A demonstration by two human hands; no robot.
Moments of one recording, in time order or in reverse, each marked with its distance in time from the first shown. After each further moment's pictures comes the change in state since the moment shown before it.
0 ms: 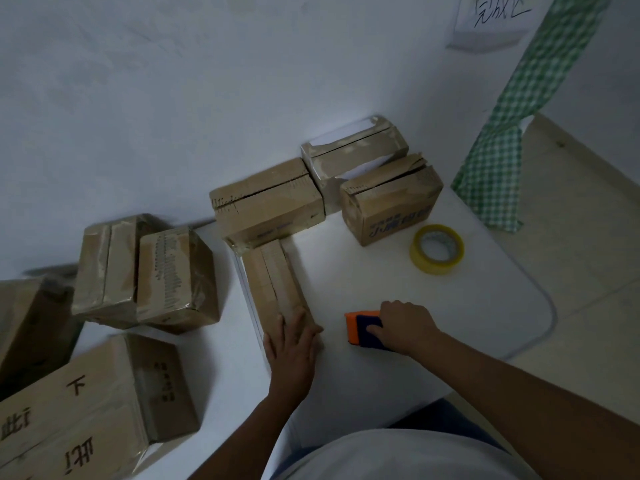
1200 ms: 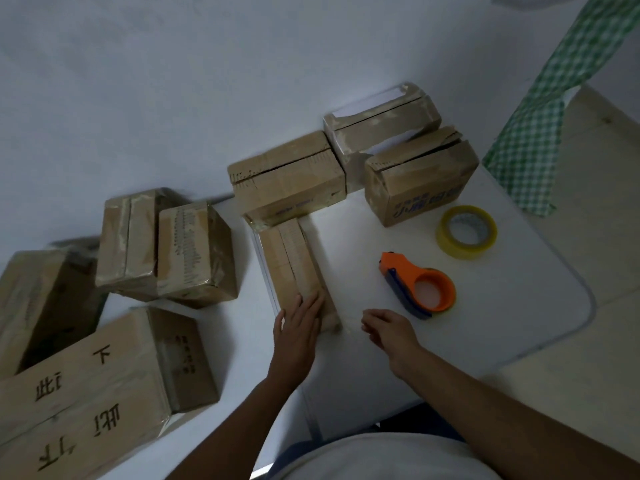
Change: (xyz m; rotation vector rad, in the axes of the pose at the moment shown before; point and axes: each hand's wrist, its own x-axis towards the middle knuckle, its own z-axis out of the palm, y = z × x) left_hand -0.005 -0.024 -0.020 -0.124 -0.003 0.054; right_hand -0.009 -0.066 0.050 1.745 -0.042 0.517
